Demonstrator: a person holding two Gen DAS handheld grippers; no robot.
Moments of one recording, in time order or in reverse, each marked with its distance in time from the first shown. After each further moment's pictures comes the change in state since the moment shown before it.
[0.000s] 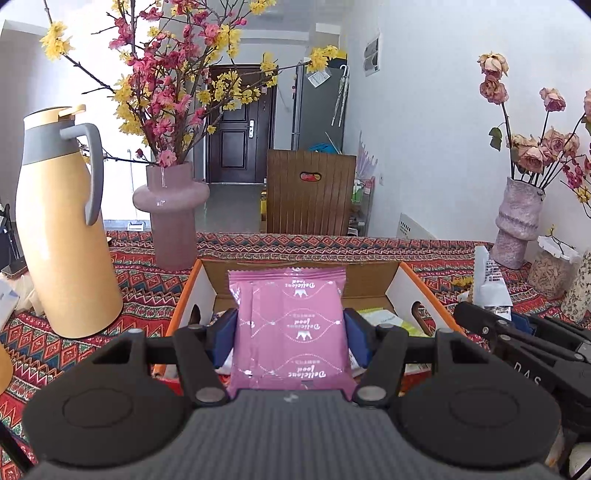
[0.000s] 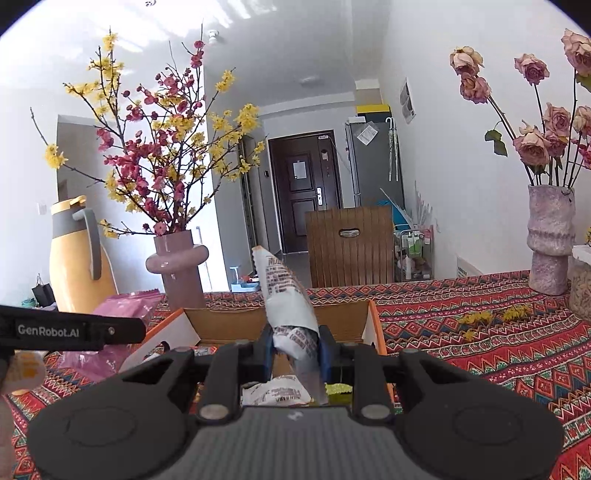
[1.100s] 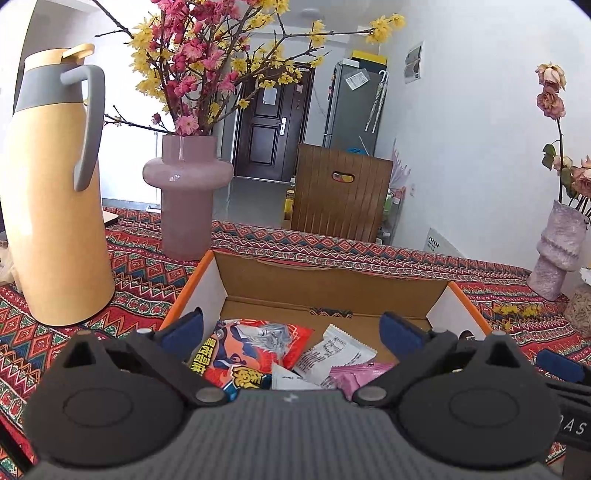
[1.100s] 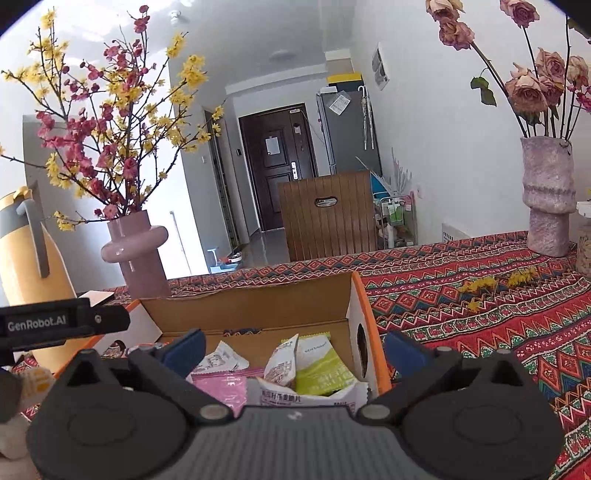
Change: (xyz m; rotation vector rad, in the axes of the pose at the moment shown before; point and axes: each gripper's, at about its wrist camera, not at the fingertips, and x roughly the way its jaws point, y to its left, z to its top) left arm 0.076 0.023 -0.006 -0.119 0.001 0.062; right arm 0.070 -0.022 -0.015 0.087 0.082 -0.065
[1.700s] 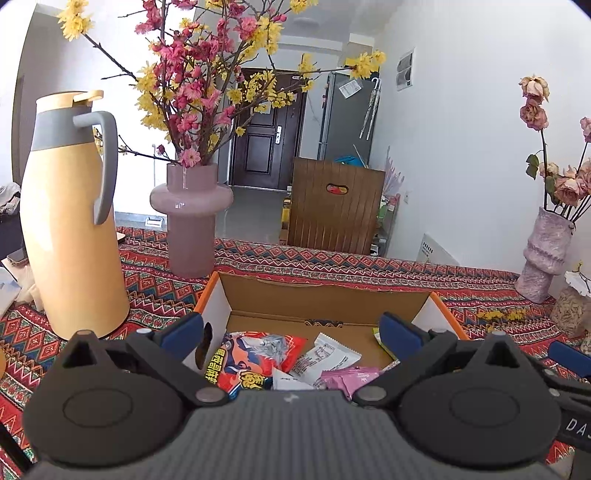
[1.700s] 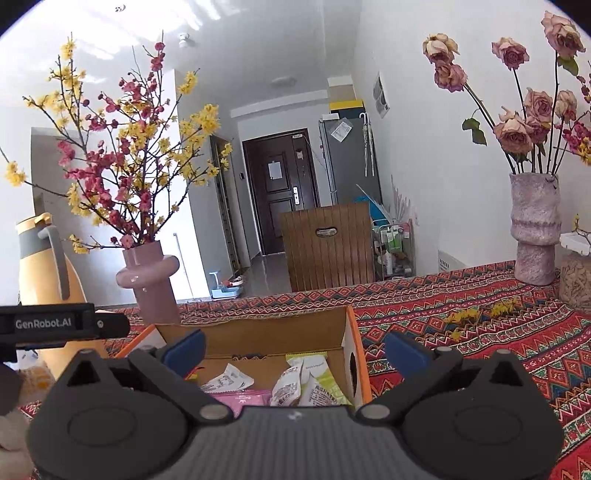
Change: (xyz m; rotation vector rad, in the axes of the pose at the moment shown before) left arm -0.052 -0.004 0.016 0.033 -0.028 -0.008; right arm -0.054 0.006 0.016 -0.029 -0.085 0.002
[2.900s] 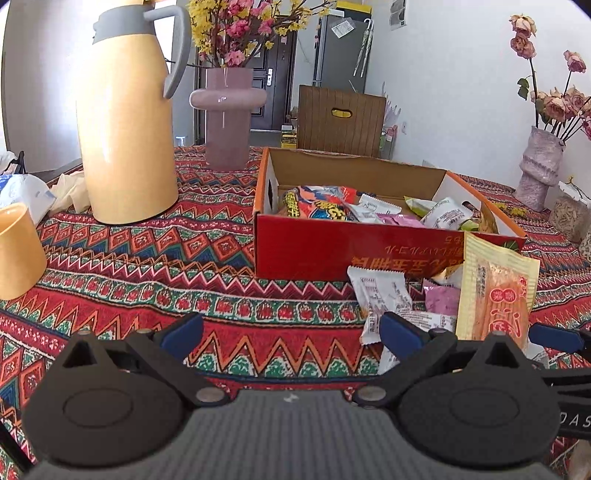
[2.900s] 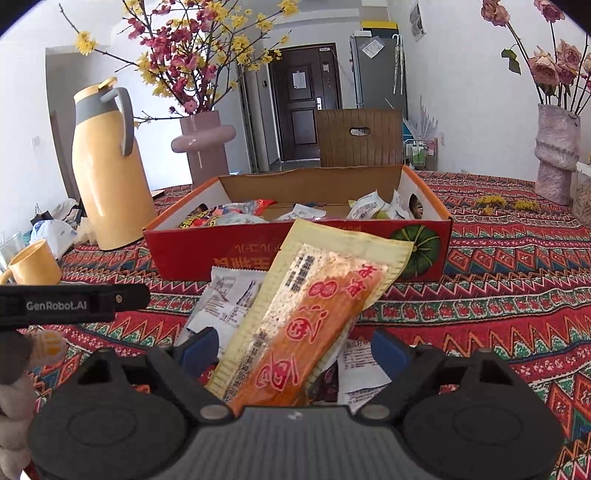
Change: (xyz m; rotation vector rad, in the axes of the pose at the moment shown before) left arm -0.049 0.081 -0.105 0.046 0.207 -0.022; right arm -0.061 0.084 -0.101 -0.068 0.325 0.031
